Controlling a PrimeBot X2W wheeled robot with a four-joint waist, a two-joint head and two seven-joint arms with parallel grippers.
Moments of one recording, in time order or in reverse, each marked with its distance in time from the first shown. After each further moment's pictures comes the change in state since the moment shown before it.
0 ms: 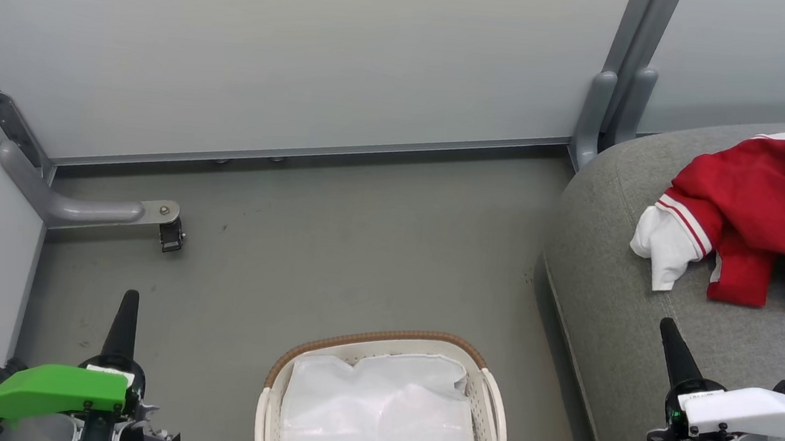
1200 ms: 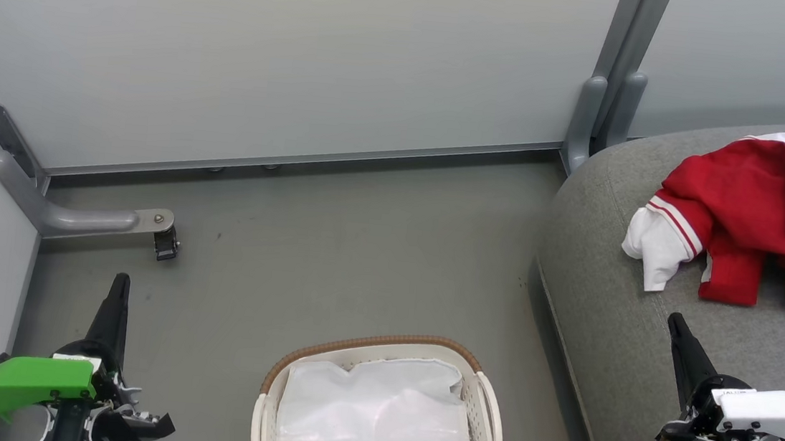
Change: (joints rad) left arm -0.022 0.000 0.042 -0.019 -0.241 -0.008 0.072; right arm 0.000 -0.001 -0.039 -0.017 0.273 0.000 0.075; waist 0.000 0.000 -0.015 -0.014
